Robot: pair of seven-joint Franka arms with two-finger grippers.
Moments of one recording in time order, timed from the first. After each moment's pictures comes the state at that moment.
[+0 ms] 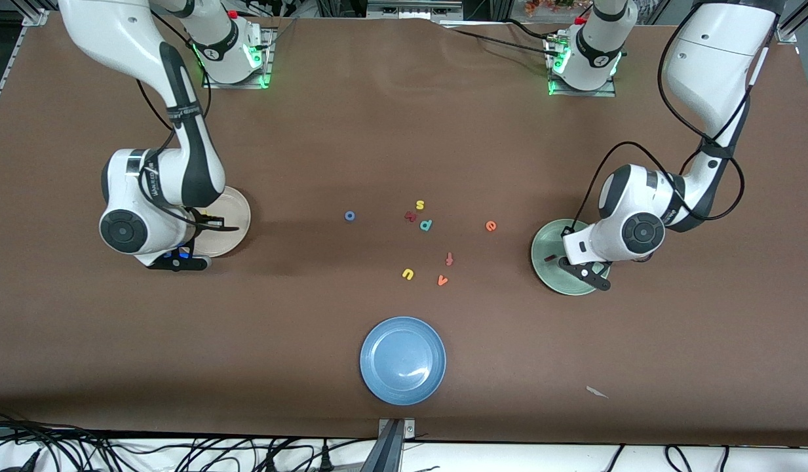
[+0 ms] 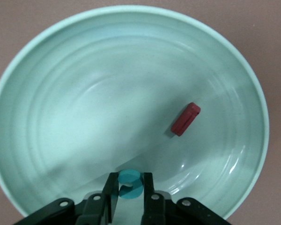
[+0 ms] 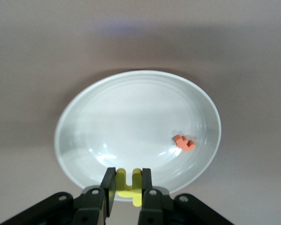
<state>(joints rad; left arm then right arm) 0.03 0.57 -0.20 -1.92 0.16 2.24 0.25 0.48 0.52 -0.41 -1.85 0.12 1.93 0.00</state>
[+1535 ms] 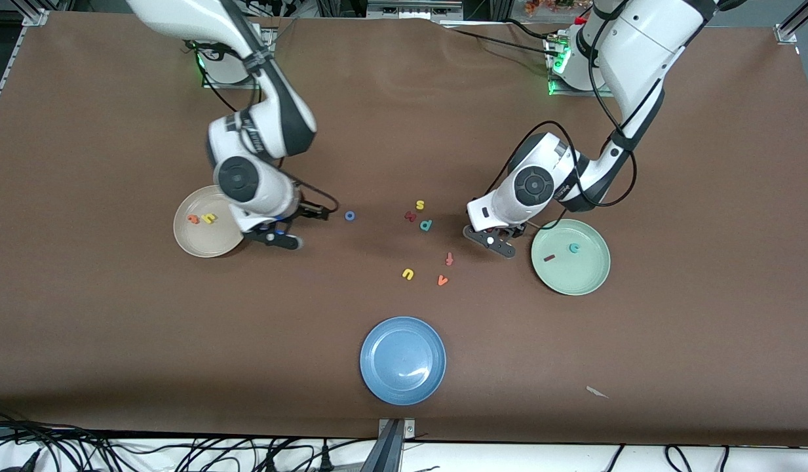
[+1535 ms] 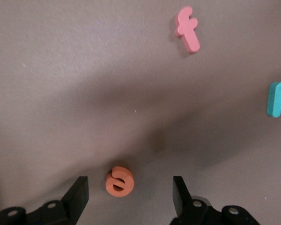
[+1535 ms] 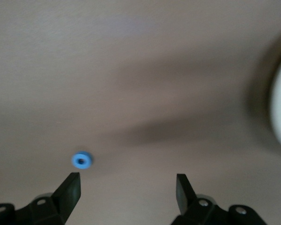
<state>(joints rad) -0.09 0.60 -0.44 -1.97 0.17 2.39 -0.14 0.57 0.46 -0.06 -1.87 0.19 2.17 0.67</state>
